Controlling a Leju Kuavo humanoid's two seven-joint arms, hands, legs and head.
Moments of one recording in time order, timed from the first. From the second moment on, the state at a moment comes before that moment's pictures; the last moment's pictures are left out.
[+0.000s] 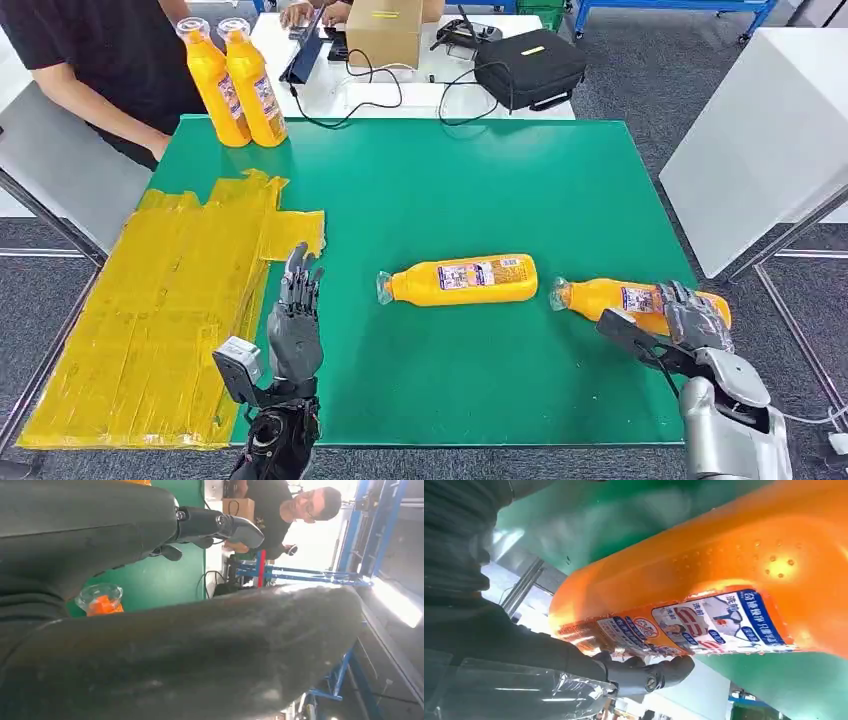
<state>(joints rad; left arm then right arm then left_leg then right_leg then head) -0.03 -0.32 -0.08 -1.28 -0.11 -0.12 -0.69 -0.30 -0.10 -0.33 -1.04 1.56 0.10 -0.19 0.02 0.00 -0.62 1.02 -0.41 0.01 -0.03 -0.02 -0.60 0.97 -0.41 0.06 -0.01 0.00</state>
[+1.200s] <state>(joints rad) 0.02 -0.32 -0.03 -1.32 -0.06 -0.16 -0.69 -0.35 -0.17 -0.31 -0.98 1.37 0.05 -0.37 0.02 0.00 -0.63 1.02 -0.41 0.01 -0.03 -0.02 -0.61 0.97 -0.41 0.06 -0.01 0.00</state>
